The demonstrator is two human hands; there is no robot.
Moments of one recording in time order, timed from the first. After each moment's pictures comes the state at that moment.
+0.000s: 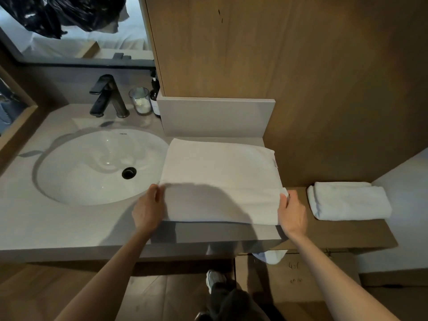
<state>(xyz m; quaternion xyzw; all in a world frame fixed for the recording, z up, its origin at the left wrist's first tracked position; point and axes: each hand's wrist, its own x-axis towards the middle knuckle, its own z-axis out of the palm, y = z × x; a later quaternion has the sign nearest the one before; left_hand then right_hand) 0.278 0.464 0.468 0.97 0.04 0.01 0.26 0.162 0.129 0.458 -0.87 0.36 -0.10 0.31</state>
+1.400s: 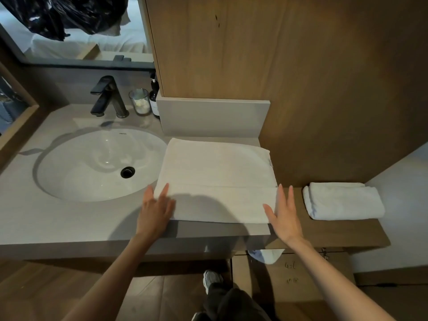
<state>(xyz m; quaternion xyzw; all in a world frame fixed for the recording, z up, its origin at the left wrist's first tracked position) 0.251 0.466 0.459 0.97 -0.12 -0.05 0.22 0.135 0.136 0.465 -0.93 0.25 0.01 0.28</state>
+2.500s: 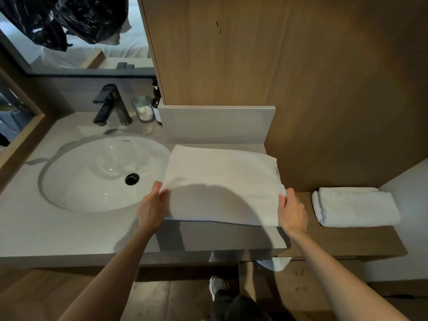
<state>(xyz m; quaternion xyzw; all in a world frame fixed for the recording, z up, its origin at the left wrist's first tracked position) 0.299 0.457 0.474 0.97 0.00 -0.03 0.26 0.183 0.118 0.464 -0.91 0.32 -0.07 0.25</state>
